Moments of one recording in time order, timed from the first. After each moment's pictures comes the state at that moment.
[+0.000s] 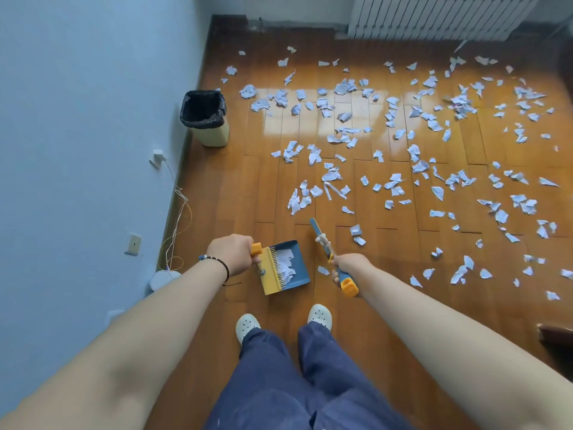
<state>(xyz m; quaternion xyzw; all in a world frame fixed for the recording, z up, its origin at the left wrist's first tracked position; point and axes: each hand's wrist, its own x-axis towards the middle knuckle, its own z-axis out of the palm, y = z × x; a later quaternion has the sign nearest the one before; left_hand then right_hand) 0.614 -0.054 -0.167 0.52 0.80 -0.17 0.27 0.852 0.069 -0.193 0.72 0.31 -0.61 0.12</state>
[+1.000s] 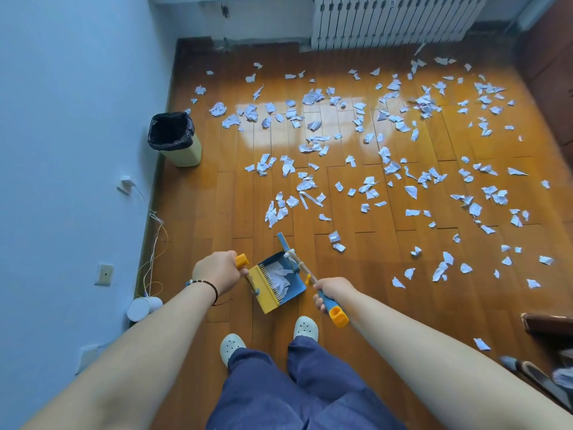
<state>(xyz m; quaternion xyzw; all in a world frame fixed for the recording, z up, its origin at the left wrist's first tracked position) 0.684 -0.008 -0.178 0.48 0.83 -0.13 0.25 0.930 0.082 -0.188 0.67 0.24 -0.70 0.08</state>
